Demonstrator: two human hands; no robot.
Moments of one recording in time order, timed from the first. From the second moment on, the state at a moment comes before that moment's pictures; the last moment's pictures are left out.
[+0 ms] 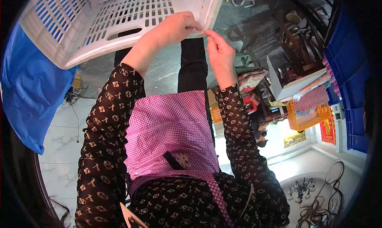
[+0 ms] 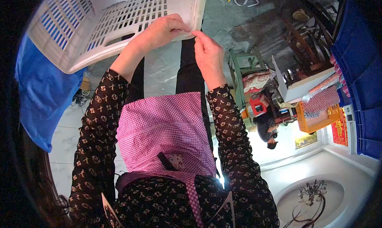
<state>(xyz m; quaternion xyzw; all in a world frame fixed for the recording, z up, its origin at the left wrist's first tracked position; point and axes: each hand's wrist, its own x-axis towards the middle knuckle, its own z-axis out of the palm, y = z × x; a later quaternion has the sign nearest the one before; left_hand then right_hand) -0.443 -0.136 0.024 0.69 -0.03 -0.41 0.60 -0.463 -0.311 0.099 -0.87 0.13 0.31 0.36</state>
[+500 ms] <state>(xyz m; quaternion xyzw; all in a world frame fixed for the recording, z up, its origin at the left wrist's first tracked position) -0.440 -0.134 0.022 0.67 -0.02 -0.42 0.61 -0.463 -0.305 0.093 -0.80 0.28 0.31 0.42</state>
